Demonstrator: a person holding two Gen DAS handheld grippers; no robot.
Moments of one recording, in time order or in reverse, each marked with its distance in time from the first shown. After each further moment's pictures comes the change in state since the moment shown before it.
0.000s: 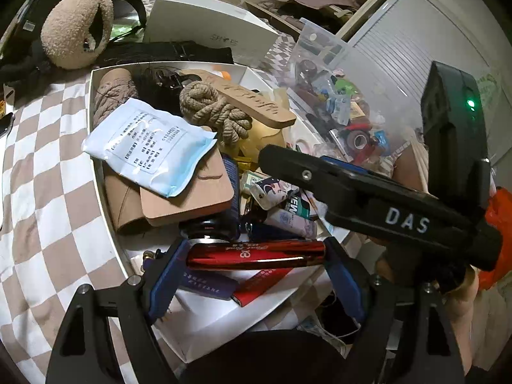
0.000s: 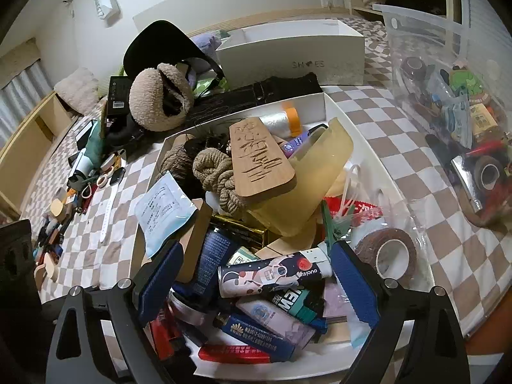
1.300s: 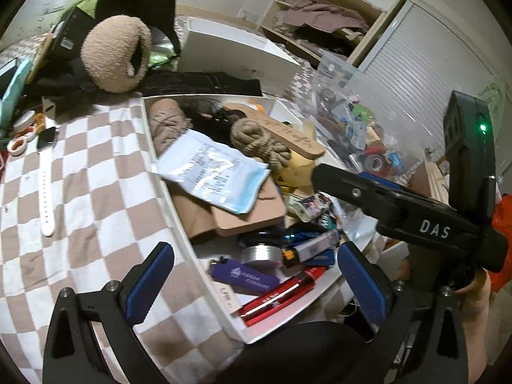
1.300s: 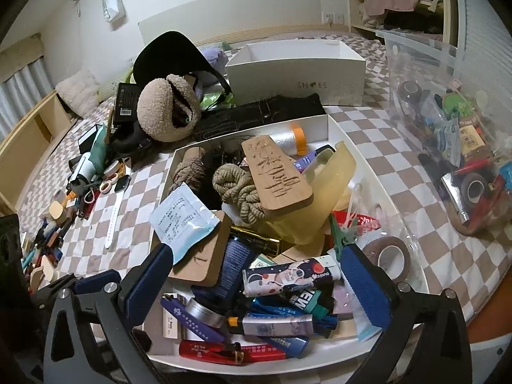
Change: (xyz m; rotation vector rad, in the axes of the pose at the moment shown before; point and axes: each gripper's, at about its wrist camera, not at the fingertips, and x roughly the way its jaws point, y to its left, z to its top) left arm -0.046 0.035 0.000 0.000 -0.116 0.089; right arm -0.019 0.028 0.001 -0.030 -0.065 -0.051
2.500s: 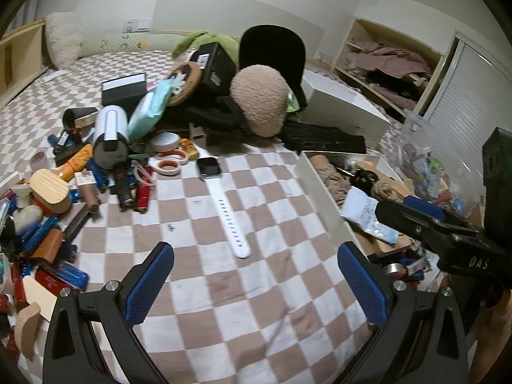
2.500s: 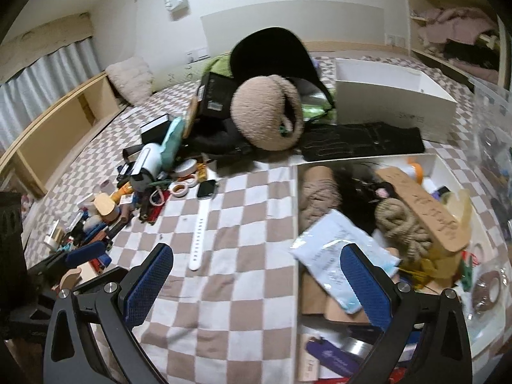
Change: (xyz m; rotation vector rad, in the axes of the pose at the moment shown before) left arm -0.109 0.132 0.002 -0.084 -0.173 0.296; right arm 0.018 0.143 0.009 -0.135 -0.042 0.166
